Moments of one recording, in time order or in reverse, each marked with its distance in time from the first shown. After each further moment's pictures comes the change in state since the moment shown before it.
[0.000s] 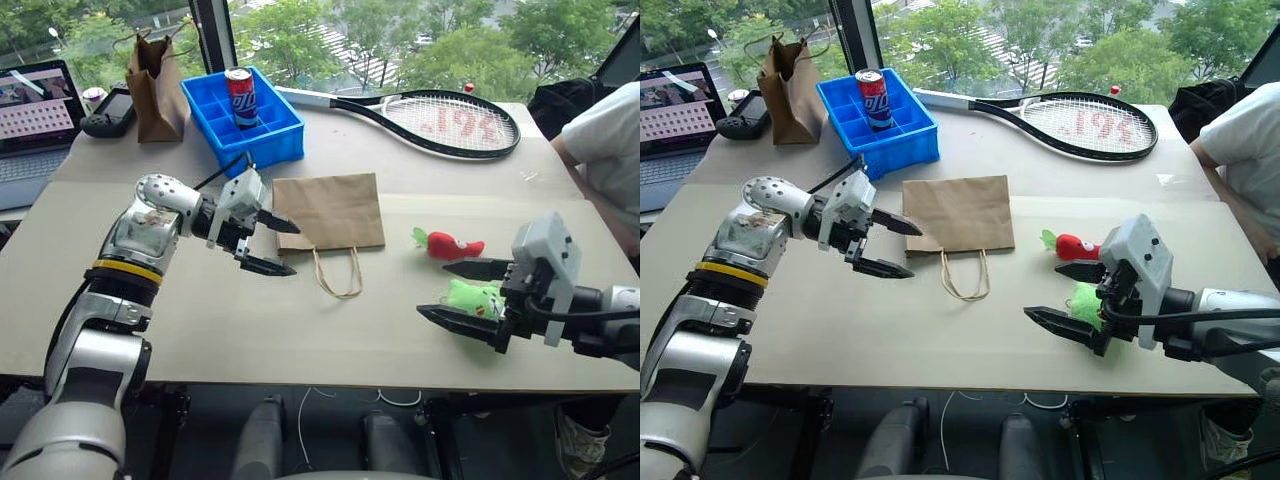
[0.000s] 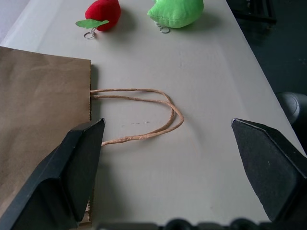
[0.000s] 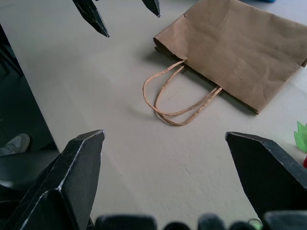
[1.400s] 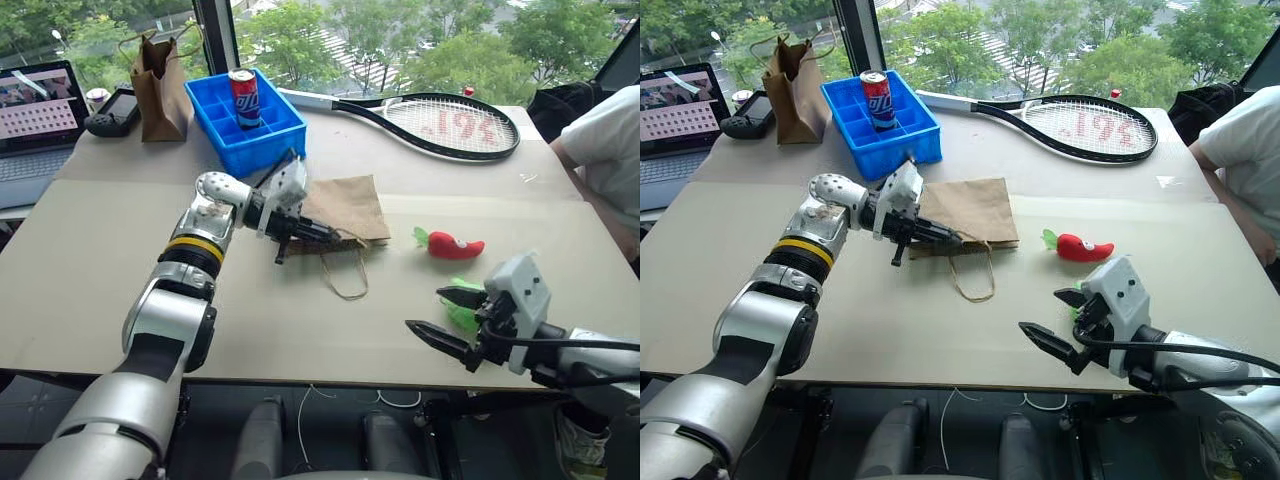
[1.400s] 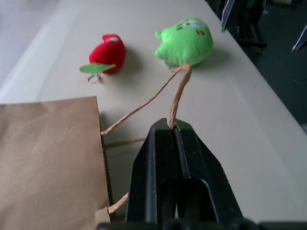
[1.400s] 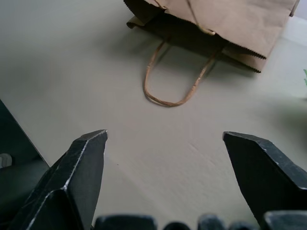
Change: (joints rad) left arm -0.169 -0.256 0.174 0.232 0.053 -0.022 -0.013; right arm 0.127 0.247 0.170 -0.072 -0.132 -0.041 -0.209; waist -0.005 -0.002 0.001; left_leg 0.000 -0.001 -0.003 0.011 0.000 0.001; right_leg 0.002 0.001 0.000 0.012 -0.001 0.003
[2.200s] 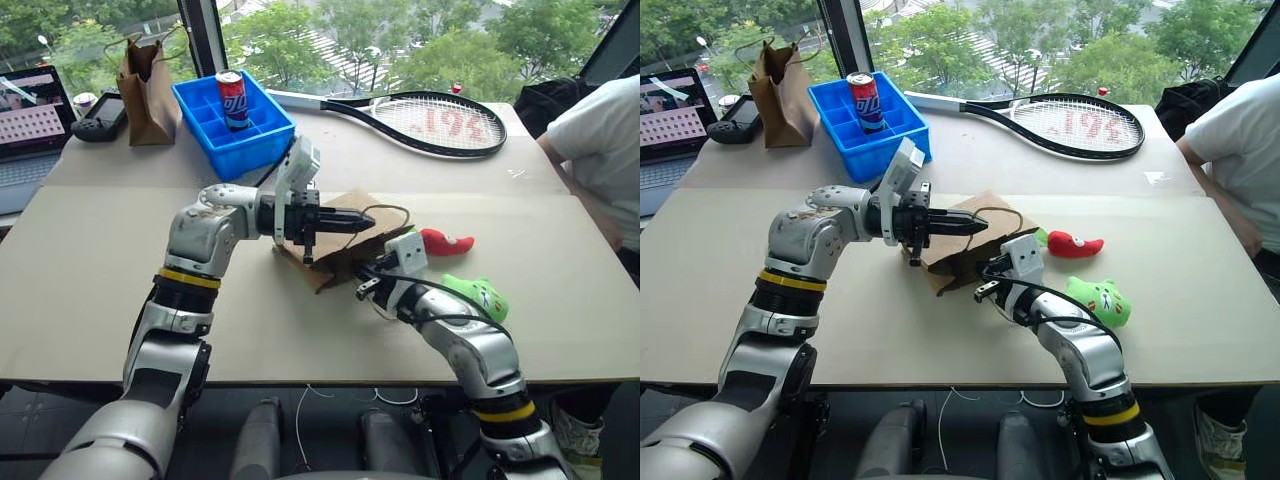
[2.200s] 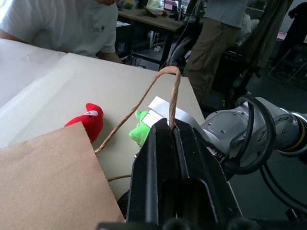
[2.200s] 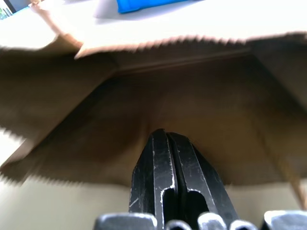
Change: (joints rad) left arm 0.218 -0.032 0.029 -0.600 -0.274 0.622 0.346; right arm -0.443 0.552 0.437 0.721 -0.527 -0.397 -0.078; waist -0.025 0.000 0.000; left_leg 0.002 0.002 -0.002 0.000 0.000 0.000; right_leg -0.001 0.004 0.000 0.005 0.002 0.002
